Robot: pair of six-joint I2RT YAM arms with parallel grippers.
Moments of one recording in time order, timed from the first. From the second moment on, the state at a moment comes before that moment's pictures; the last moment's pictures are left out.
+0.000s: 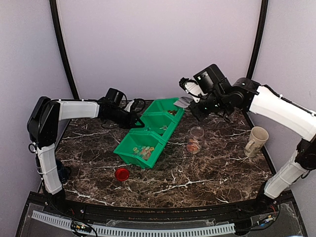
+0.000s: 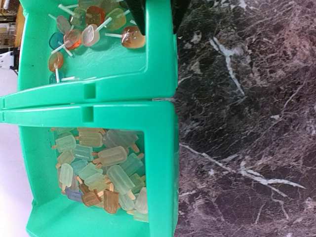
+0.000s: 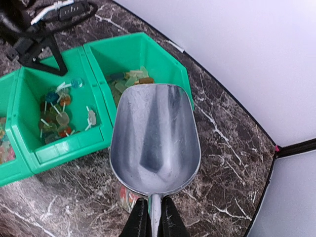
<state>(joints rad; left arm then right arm) -0.46 1.95 1.41 -0.32 0.56 -0.34 0.89 1.51 1.53 -0.83 0.40 -0.07</state>
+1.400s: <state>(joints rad) -0.50 1.88 1.48 -0.63 0.32 0.02 0.88 1.85 1.77 -1.06 0.27 -0.23</state>
